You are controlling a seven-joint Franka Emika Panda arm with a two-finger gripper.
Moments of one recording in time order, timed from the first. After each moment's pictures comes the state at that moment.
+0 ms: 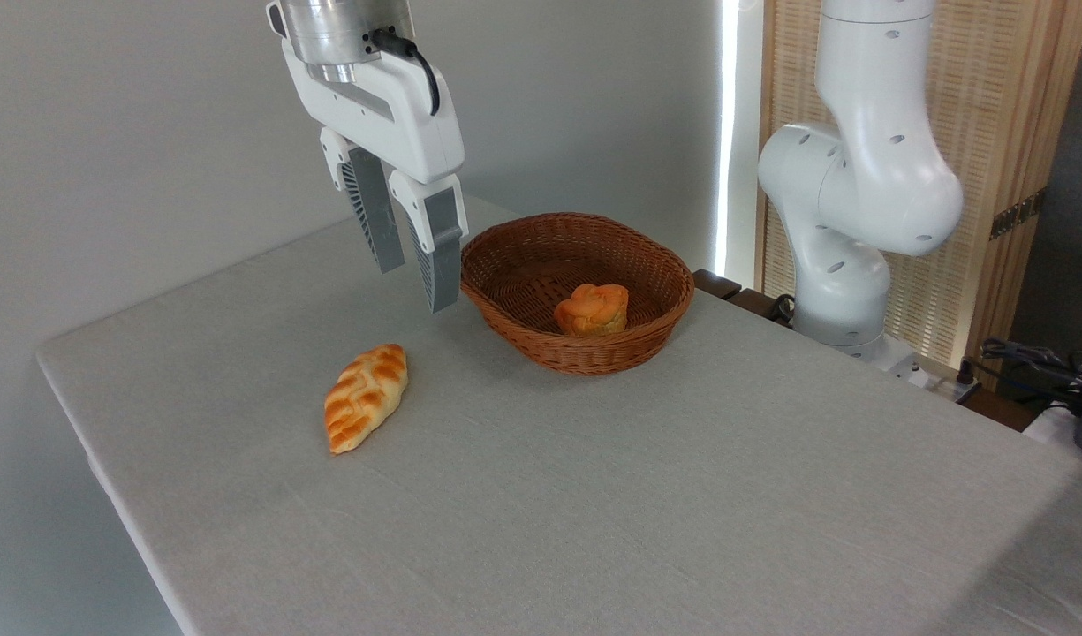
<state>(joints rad) -0.15 -0.03 0.02 -1.64 -0.06 1.59 0.69</state>
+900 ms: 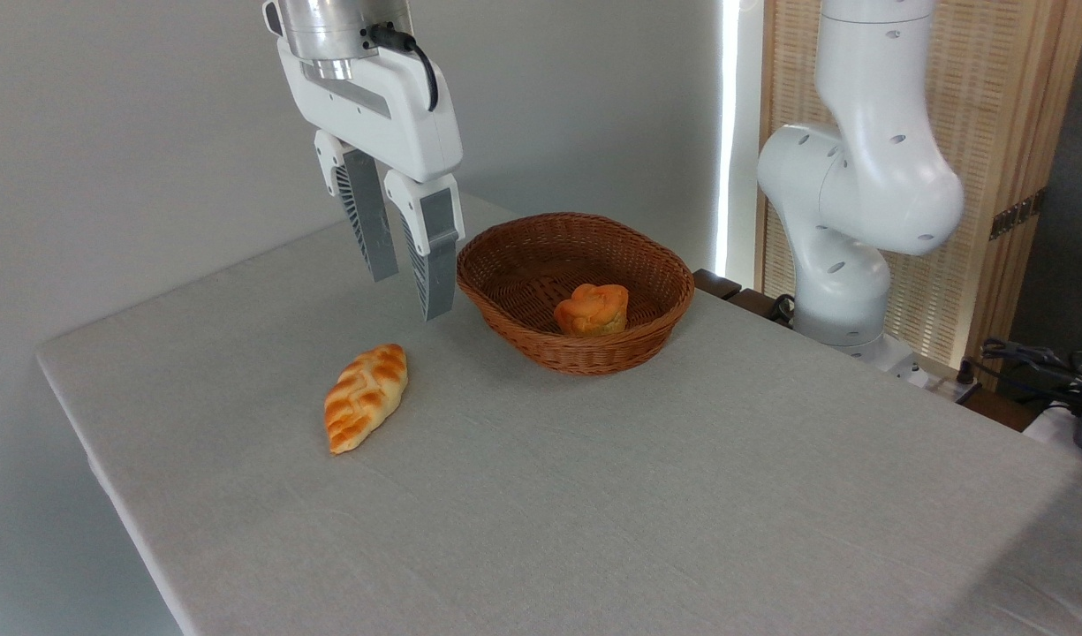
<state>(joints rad) -0.13 -0.03 0.01 -1.63 -0.03 1.62 0.69</state>
